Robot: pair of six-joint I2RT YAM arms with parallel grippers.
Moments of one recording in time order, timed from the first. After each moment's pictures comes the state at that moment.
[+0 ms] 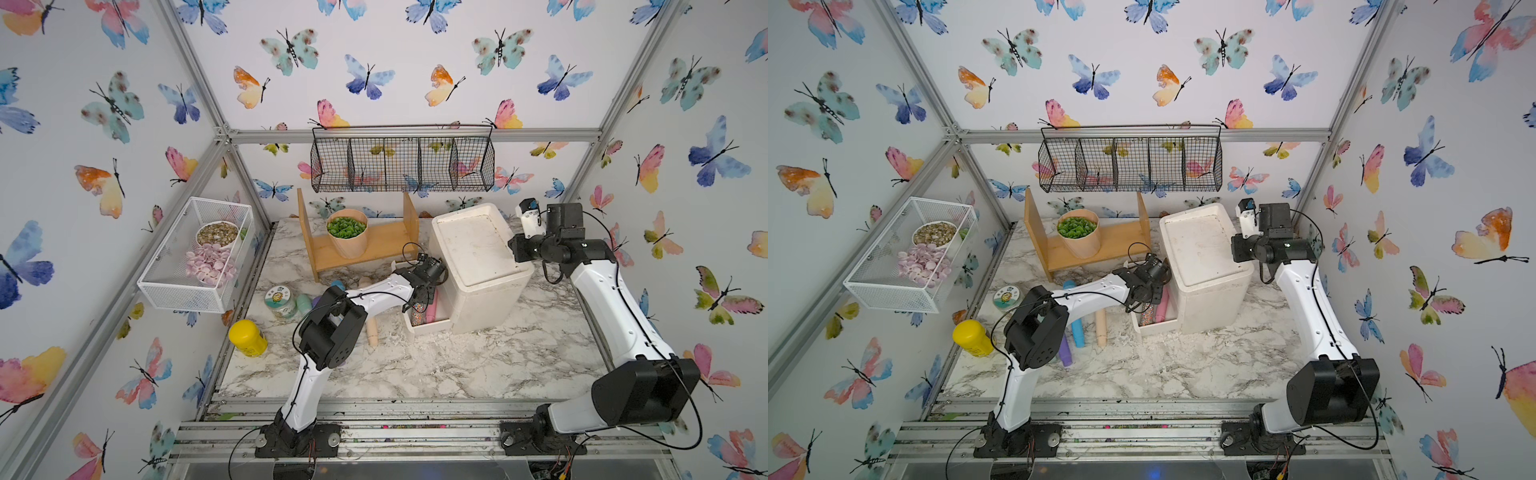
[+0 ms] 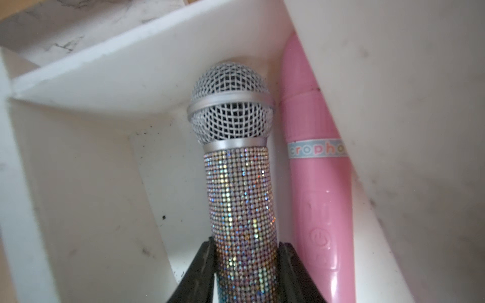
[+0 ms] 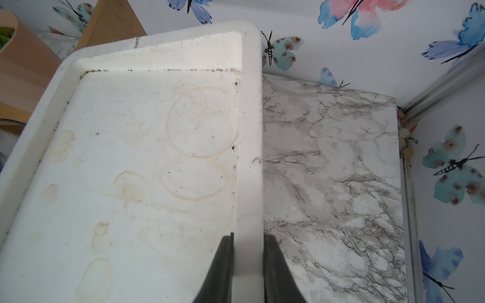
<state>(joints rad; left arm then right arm) -0.79 2.12 1.61 -0.53 -0.28 -0.50 0.10 1.47 1.49 -0.74 -0.16 -0.12</state>
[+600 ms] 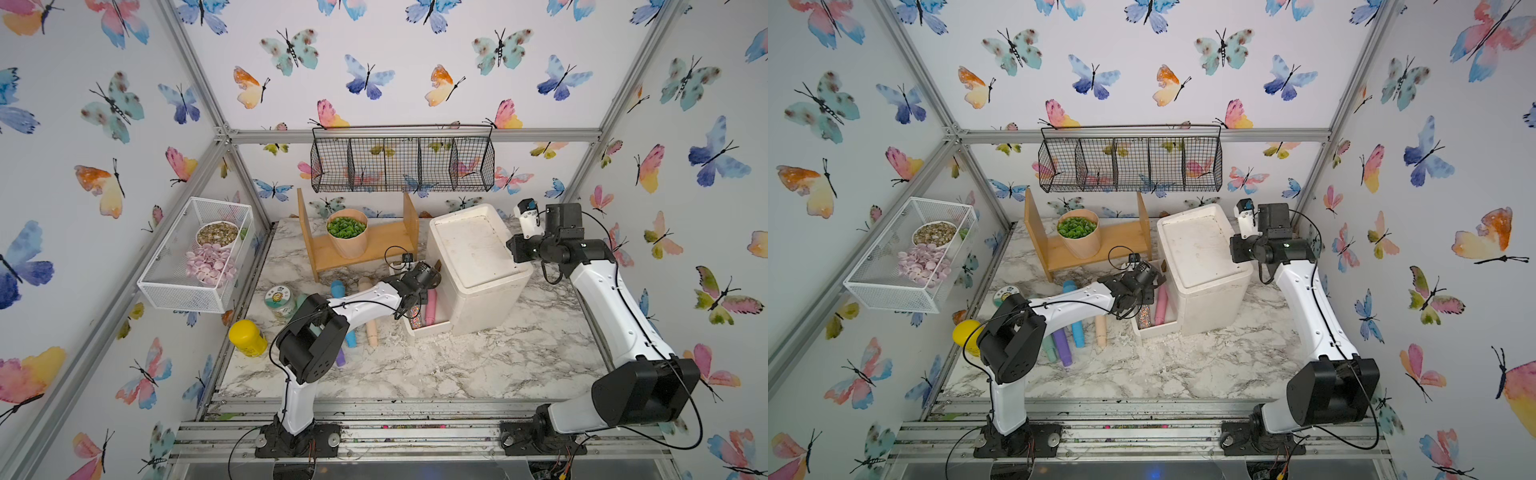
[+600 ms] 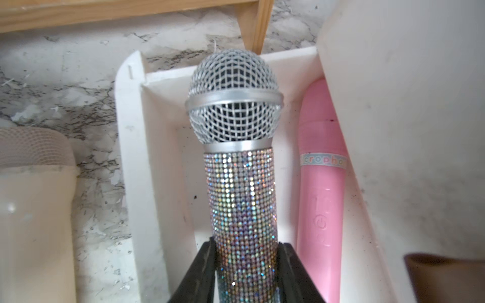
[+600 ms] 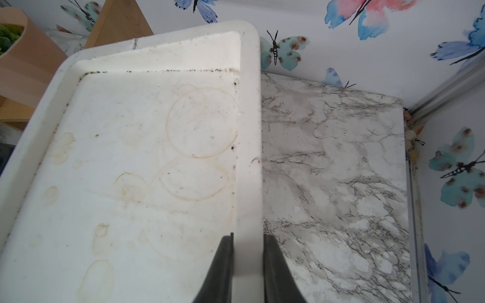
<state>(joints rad) -0.79 1.94 1.40 -0.42 -0.35 -0.69 0.11 1.47 1.49 -0.74 -0.17 -0.12</state>
